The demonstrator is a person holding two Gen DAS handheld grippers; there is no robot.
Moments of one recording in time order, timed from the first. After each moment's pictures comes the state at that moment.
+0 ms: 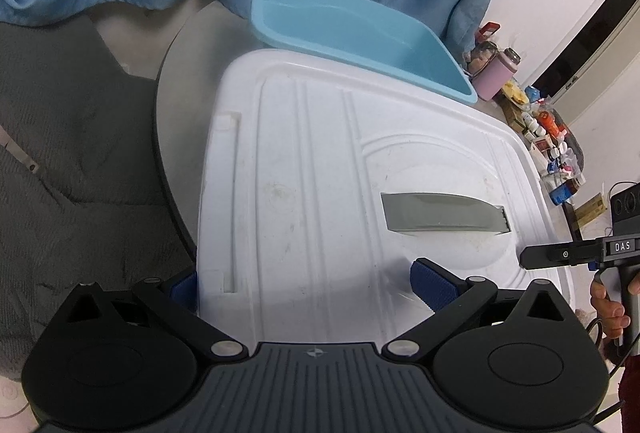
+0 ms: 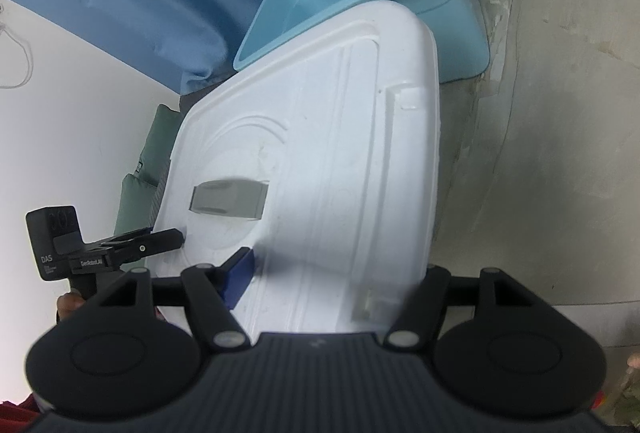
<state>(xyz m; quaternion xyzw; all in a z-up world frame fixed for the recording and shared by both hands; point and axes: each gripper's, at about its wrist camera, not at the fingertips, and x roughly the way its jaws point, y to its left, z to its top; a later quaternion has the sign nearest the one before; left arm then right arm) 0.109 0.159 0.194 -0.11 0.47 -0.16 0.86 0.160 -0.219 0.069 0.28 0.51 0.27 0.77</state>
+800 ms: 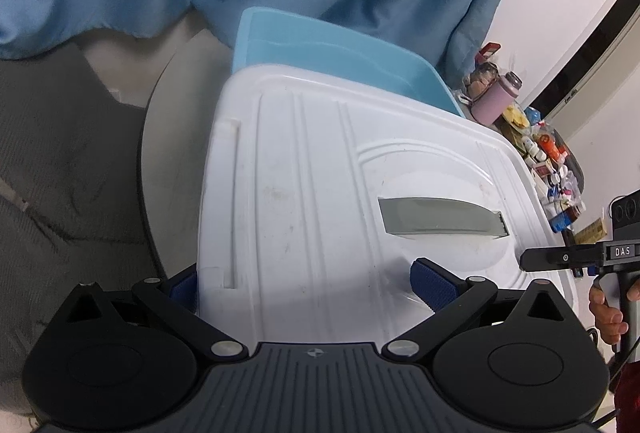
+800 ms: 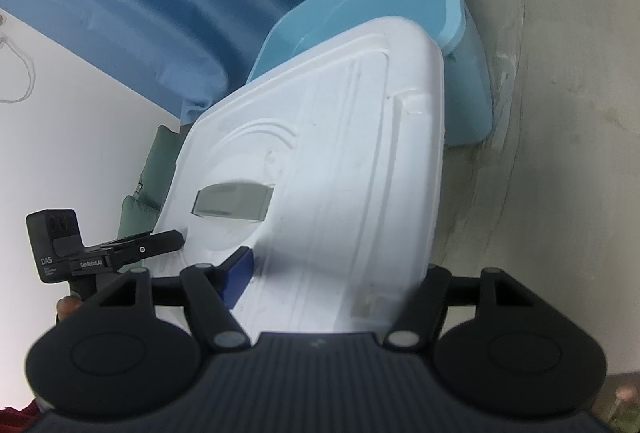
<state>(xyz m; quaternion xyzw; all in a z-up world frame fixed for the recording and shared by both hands) 0.181 0.143 0.218 -0.11 0.45 -0.16 0.87 0.215 -0.238 0.092 0.28 0.49 0.27 0.78</state>
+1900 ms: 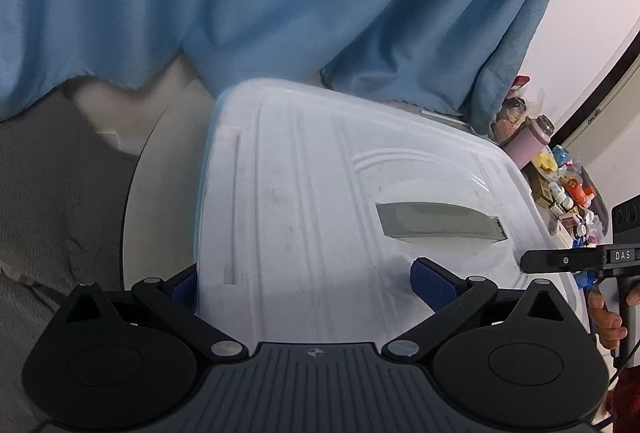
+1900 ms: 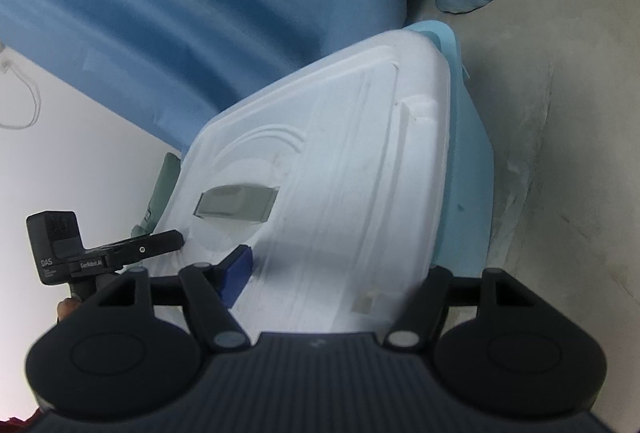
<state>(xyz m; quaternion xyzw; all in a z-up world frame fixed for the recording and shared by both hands) 0.341 0.109 0.249 -0.10 0.45 -0.13 0.88 0.353 -0.266 0.102 0.29 0.48 0.29 0.78</state>
